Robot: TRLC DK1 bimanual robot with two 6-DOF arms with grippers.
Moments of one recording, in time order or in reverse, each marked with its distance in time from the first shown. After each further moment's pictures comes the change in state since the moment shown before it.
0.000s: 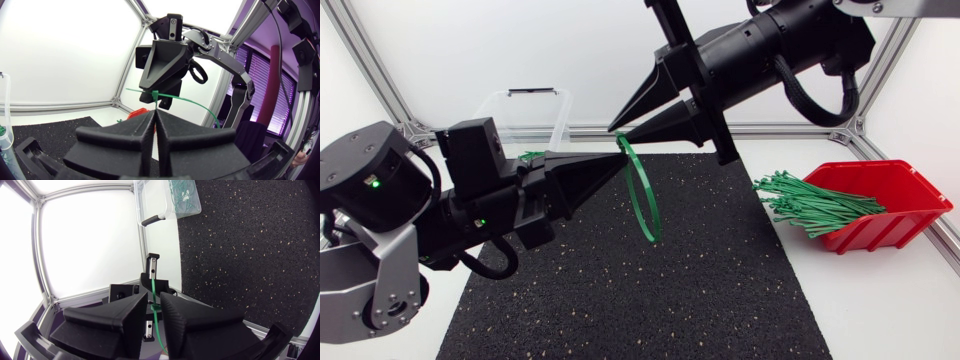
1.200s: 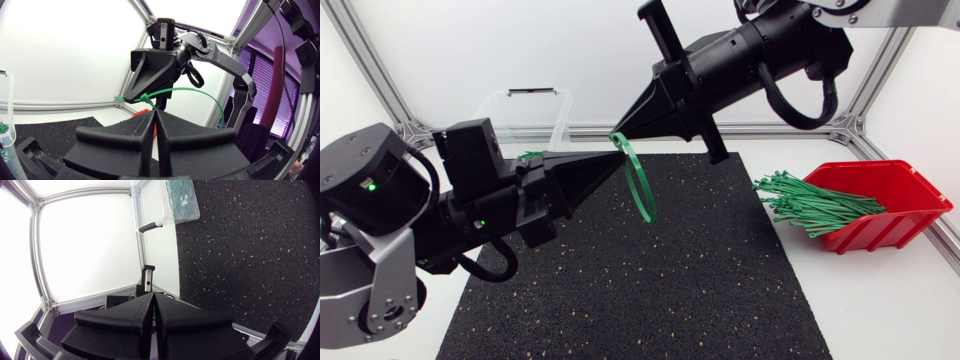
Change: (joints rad) left arm -0.028 -0.021 -0.006 -0.017 -0.043 0.000; right arm -0.014 0.046 0.000 0.053 0.024 0.000
